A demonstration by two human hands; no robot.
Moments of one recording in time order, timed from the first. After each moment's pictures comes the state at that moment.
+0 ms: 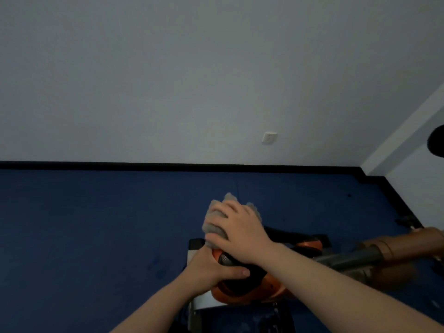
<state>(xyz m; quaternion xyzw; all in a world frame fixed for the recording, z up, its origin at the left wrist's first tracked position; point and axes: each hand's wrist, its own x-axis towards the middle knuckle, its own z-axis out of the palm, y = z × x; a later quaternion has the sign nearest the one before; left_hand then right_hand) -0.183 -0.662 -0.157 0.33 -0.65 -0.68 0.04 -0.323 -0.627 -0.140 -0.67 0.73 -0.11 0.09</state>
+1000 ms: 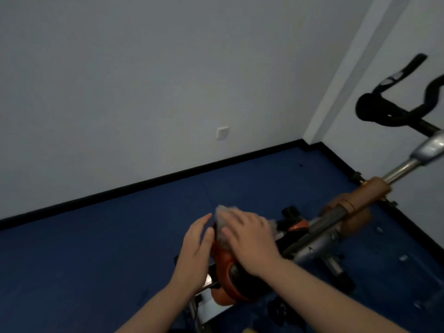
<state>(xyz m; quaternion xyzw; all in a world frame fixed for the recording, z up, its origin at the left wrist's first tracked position) -0.192 -0.723 -0.146 0.26 -0.74 -0.61 0.13 -0.302 -0.612 -0.145 -0.40 0.91 -0.08 0.02</state>
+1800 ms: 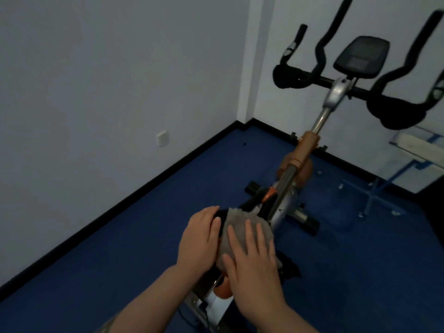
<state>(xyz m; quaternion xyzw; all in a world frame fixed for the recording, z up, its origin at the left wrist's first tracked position) -0.237 -0.747 -0.158 0.00 -0.92 -0.40 0.05 -0.195 -0.610 -0.138 -0.09 0.99 -0.10 0.08</state>
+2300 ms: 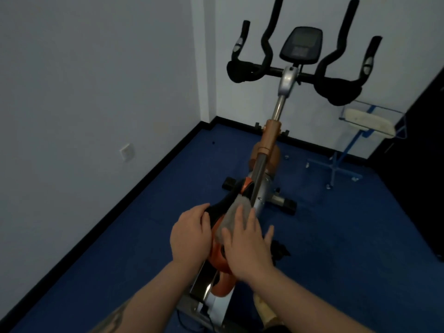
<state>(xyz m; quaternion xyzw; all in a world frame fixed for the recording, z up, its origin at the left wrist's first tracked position) -0.256 -0.741 -0.159 -0.02 -0.94 -0.33 0.09 -0.213 -0.620 -0.126 0.12 0.96 -0.22 0.16</state>
